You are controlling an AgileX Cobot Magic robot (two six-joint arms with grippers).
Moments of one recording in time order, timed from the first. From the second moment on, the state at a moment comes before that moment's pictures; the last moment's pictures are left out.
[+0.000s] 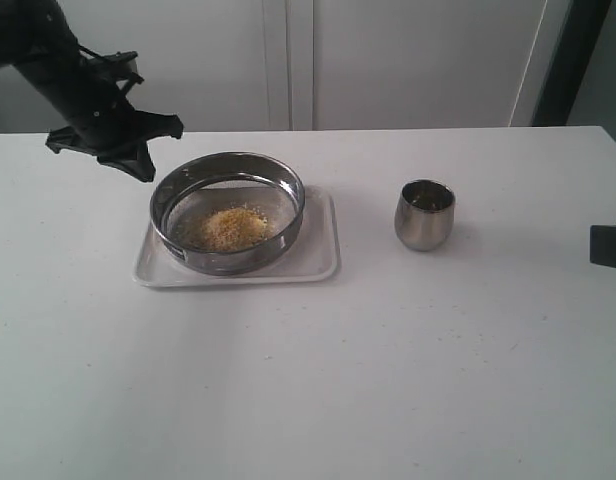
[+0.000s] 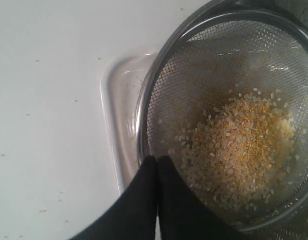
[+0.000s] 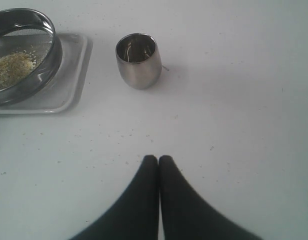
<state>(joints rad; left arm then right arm) -0.19 2.18 -1.95 -0.27 1.04 0.06 0.27 0.77 -0.68 -0.12 0.64 0.25</state>
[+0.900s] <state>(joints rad) -0.22 2.31 -1.95 -0.17 0.96 0.05 0.27 0.77 -0.68 -0.12 0.64 0.25</state>
